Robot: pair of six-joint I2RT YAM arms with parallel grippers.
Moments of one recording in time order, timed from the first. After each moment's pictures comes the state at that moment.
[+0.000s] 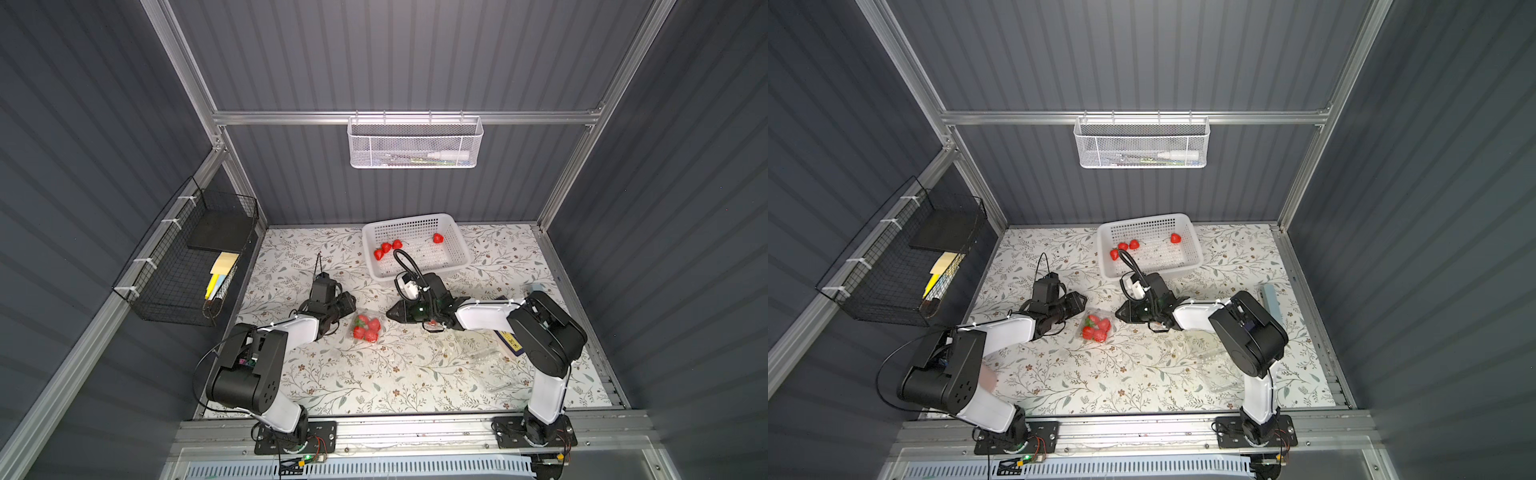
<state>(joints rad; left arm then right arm) -0.27 1.57 0.65 0.17 0.15 -0.62 0.71 1.90 1.00 0.21 -0.50 0.66</state>
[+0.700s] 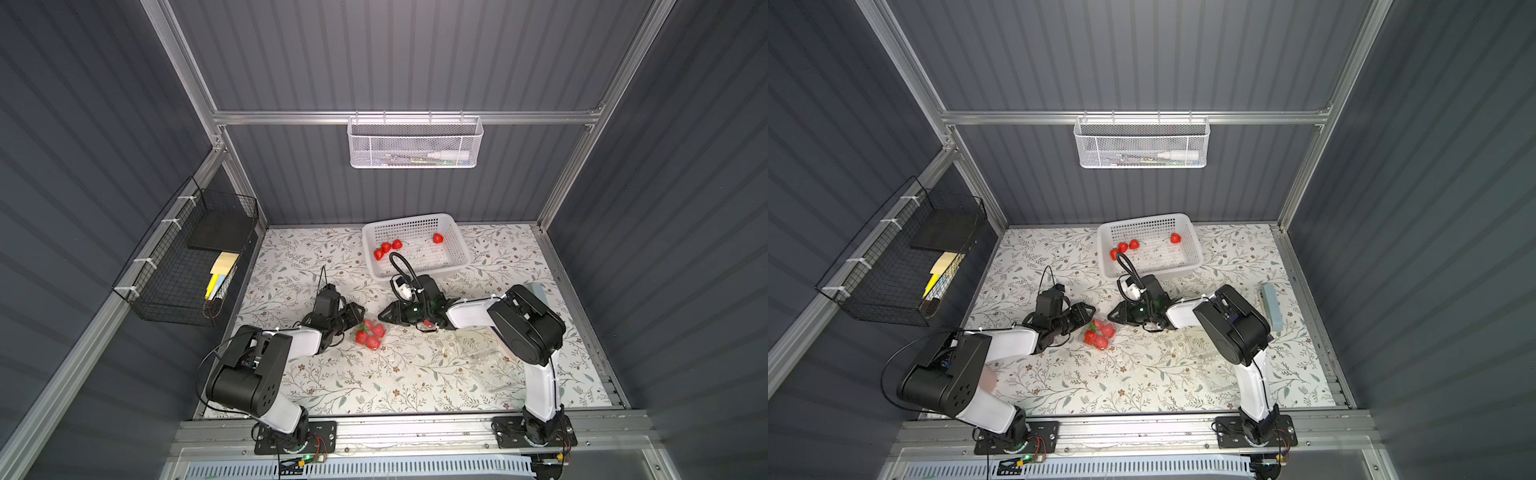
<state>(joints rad) -0.33 1.55 0.51 0.33 0.24 -0.73 0.71 2.02 1.04 0.33 -0.61 0.78</state>
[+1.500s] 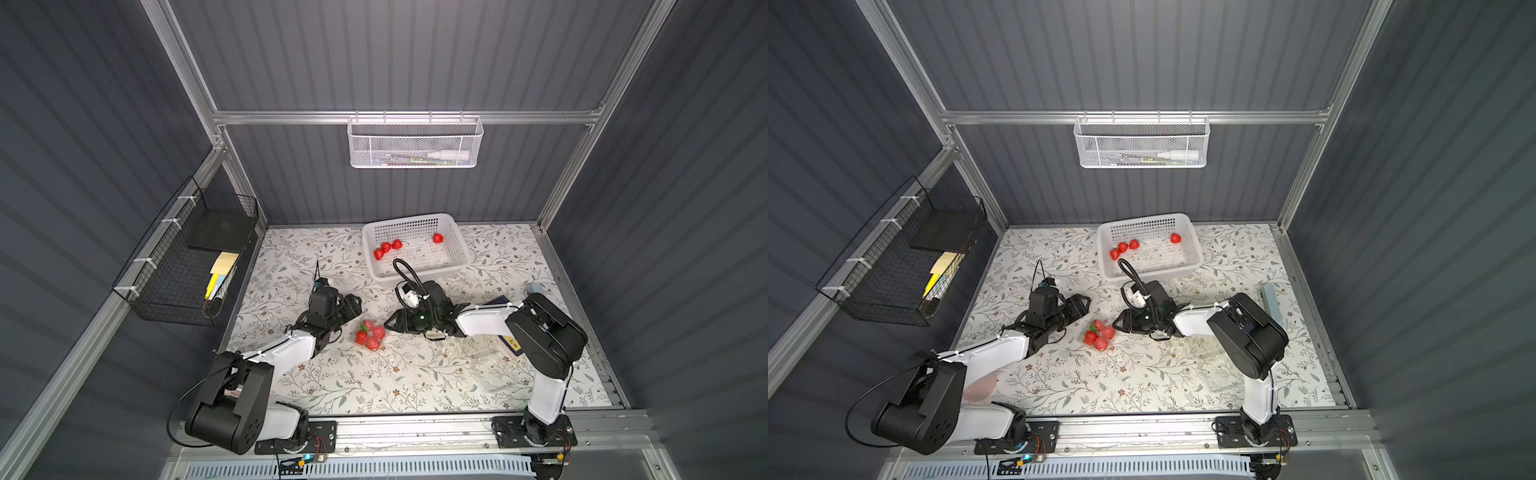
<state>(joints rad) -0.38 1.36 0.49 0.20 0.10 -0.76 0.74 1.87 0.92 0.20 -0.53 0.73</state>
